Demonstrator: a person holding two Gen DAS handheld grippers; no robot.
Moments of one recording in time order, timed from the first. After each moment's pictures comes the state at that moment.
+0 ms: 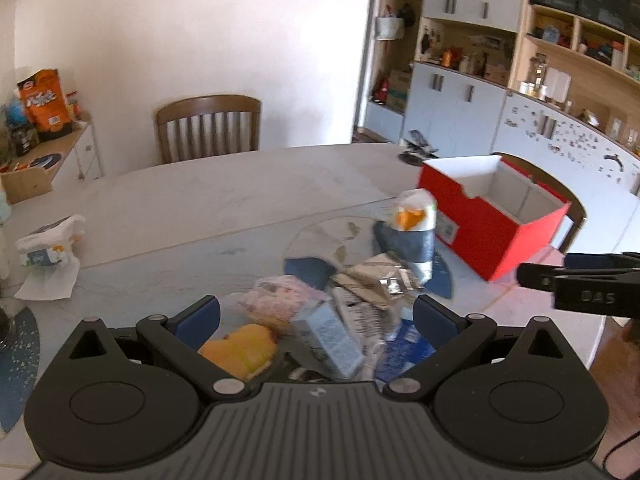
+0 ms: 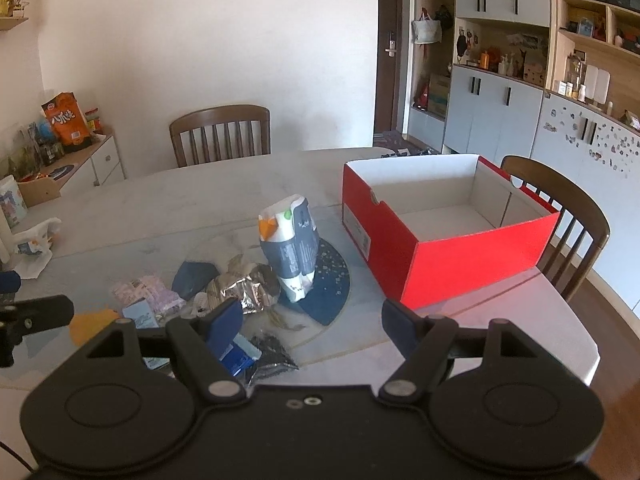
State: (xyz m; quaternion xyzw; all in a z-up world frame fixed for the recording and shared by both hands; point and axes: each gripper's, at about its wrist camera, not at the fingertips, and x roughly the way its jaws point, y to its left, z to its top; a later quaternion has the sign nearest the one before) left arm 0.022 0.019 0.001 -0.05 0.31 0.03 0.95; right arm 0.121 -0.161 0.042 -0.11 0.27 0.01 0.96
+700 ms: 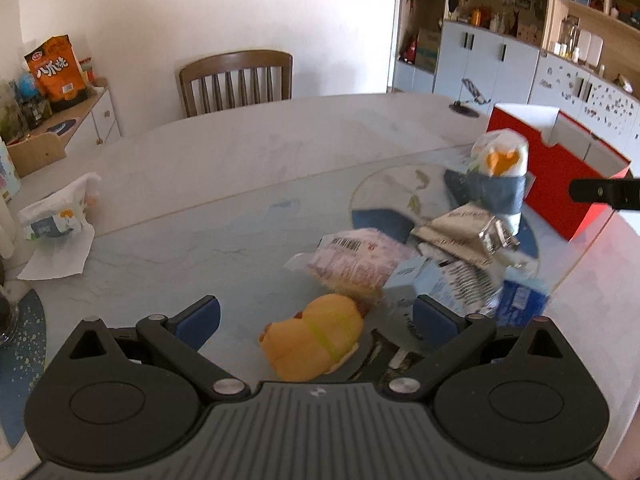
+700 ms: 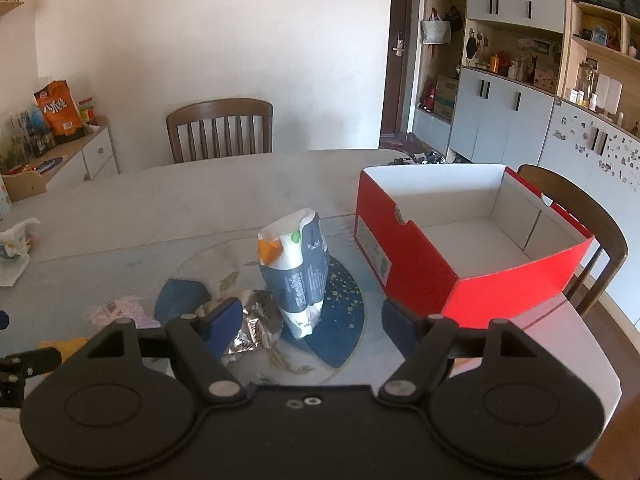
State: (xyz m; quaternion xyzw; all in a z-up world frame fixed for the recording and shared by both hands) left arm 0.063 0.067 -0.065 -0.03 0.37 0.06 0.93; right arm 0.186 -0.145 0.026 -0.13 0.26 0.00 0.96
